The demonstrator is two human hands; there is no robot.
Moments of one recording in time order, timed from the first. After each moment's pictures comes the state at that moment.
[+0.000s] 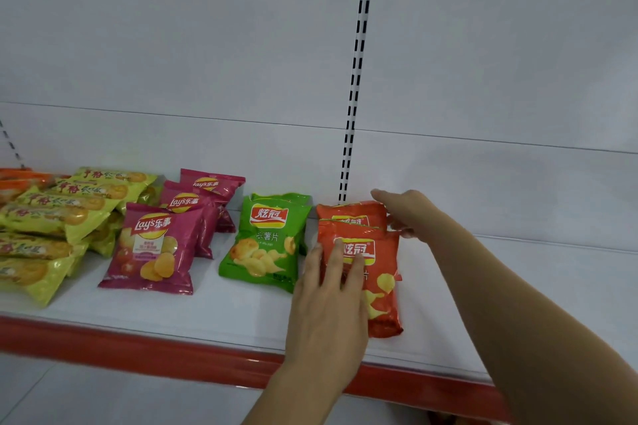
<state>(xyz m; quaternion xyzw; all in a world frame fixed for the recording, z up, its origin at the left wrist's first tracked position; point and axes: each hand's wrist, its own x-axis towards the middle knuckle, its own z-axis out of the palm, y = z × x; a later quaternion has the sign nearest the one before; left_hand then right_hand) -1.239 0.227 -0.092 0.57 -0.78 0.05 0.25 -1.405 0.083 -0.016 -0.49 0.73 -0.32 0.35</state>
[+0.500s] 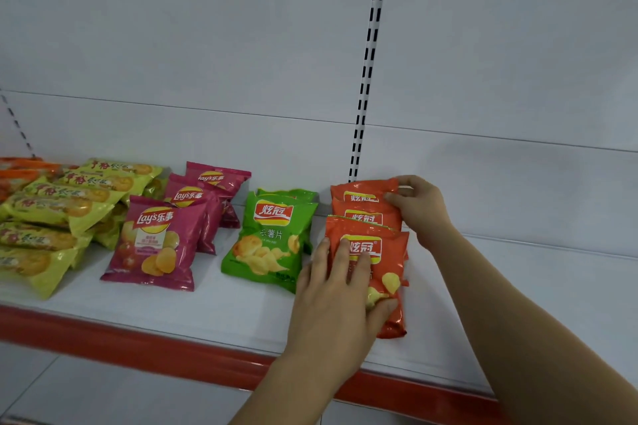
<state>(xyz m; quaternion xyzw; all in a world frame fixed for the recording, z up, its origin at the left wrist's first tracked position) -1.241 0.210 -0.096 0.58 -0.78 0.08 0.19 -1.412 0.066 -0.044 -0.51 0.59 -0.52 0.34</state>
